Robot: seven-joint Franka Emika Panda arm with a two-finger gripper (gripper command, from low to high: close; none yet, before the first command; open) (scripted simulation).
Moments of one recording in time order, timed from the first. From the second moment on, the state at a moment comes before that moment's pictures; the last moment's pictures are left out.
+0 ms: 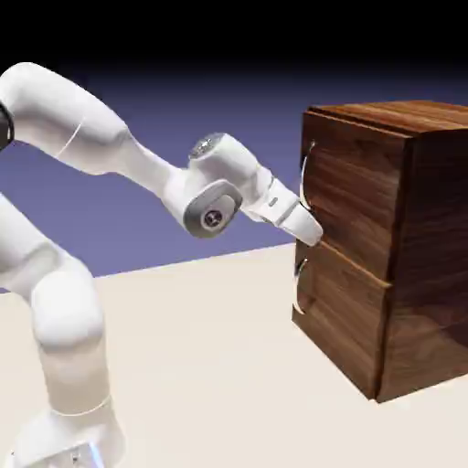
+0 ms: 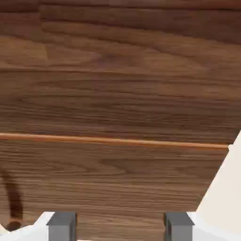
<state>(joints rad) -0.03 -0.60 0.05 -2.79 0.12 3.03 0.67</state>
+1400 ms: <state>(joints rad) -0.69 -1.06 0.90 -2.47 1.94 2.99 -0.36</state>
